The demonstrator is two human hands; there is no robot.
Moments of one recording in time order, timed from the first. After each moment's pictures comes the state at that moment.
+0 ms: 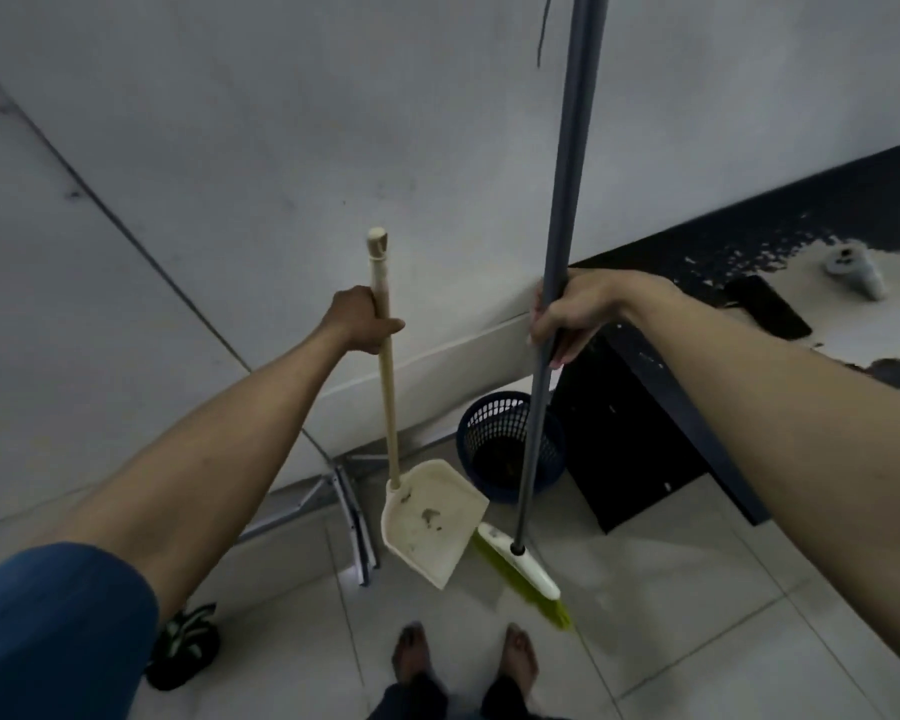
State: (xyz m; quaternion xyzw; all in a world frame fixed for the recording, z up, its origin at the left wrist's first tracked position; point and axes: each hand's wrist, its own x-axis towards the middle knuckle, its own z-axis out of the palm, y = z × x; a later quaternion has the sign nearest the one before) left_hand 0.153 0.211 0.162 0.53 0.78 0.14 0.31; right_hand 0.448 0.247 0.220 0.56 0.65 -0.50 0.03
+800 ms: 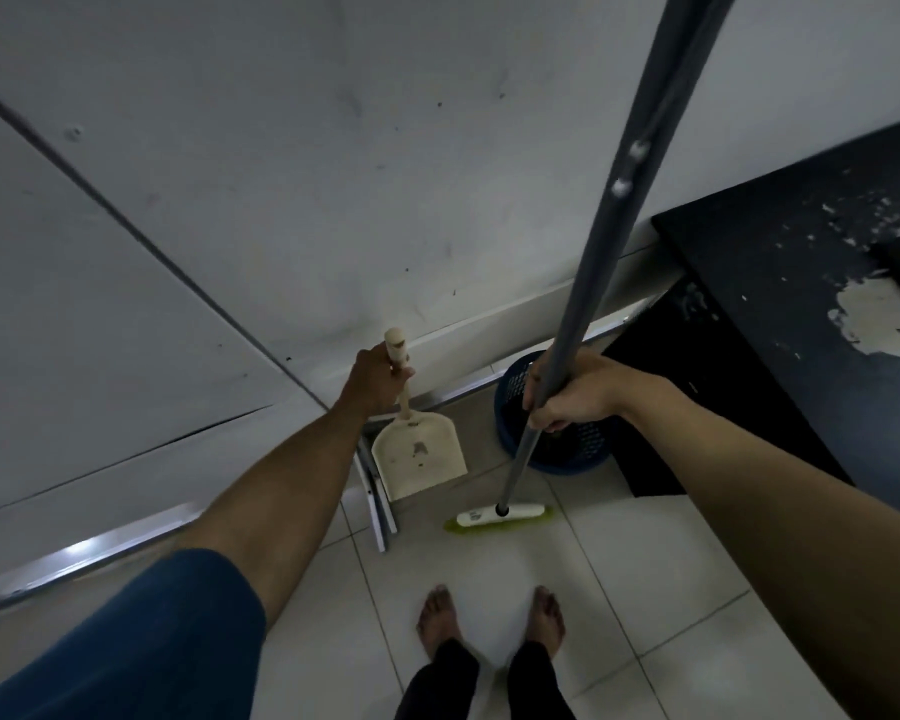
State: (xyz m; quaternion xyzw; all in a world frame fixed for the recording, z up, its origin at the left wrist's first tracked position) left_hand 0.020 0.239 -0.081 0.52 0.75 0.17 0.37; right_hand 0.296 0.263 0.046 0.54 0.67 -0.50 0.10
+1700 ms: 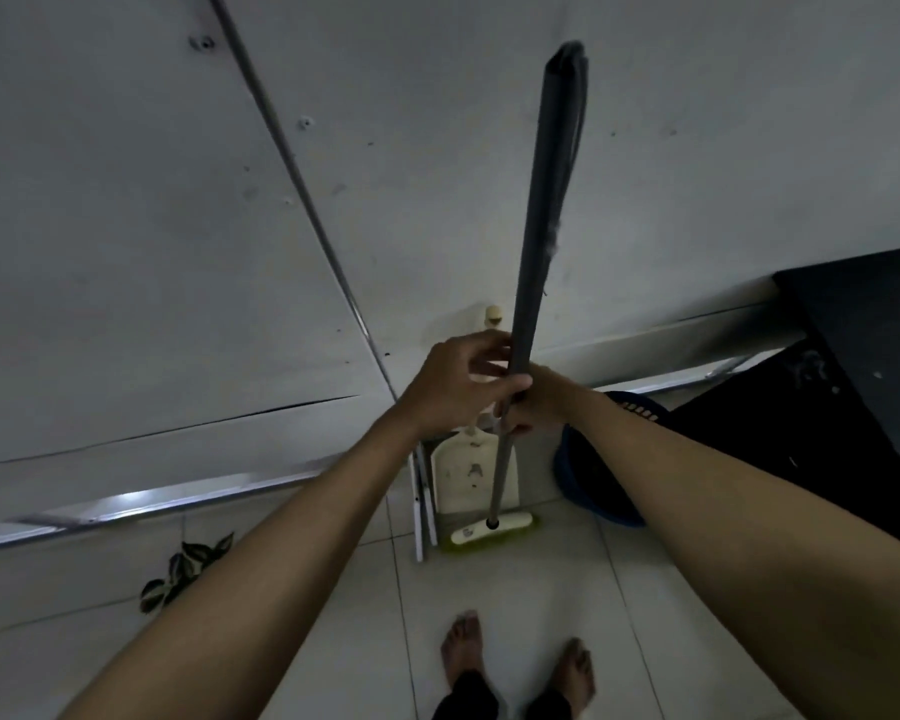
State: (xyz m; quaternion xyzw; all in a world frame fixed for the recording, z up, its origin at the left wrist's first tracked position) left_hand -0.003 0.190 0.030 0.57 0.61 0.35 0.43; right_hand 0.147 0.276 -0.022 0.44 0.76 -0.46 0.13
